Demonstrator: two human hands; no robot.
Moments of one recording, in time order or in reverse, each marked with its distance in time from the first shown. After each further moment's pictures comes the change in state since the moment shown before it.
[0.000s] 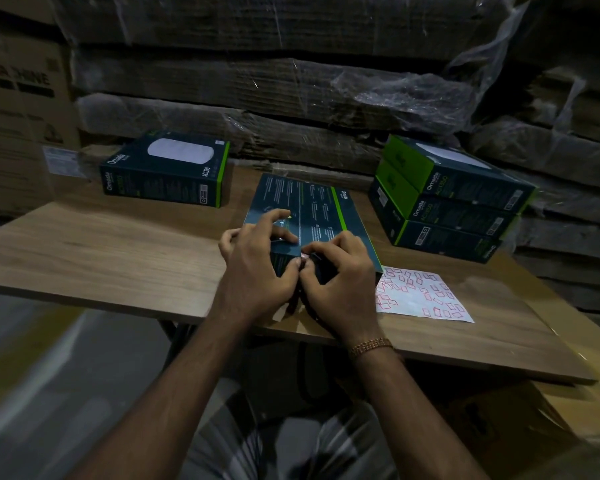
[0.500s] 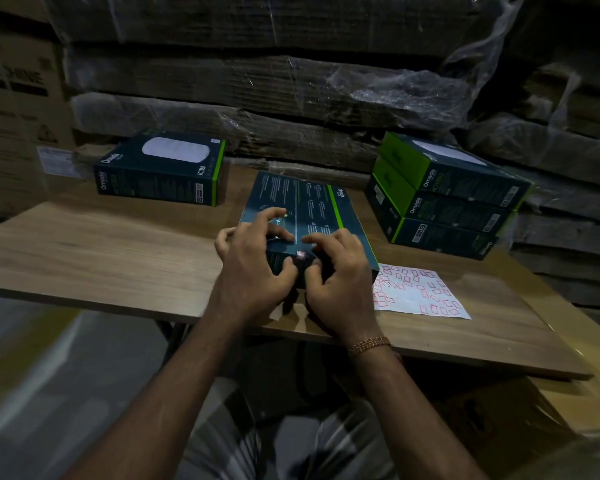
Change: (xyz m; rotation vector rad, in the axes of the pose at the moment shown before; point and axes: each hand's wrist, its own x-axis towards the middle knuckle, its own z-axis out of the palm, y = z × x) left_hand 0.000 -0.003 0.001 -0.004 -0.017 -0.011; right_hand -0.001 -0.003 -0.005 0.022 -0.024 0.001
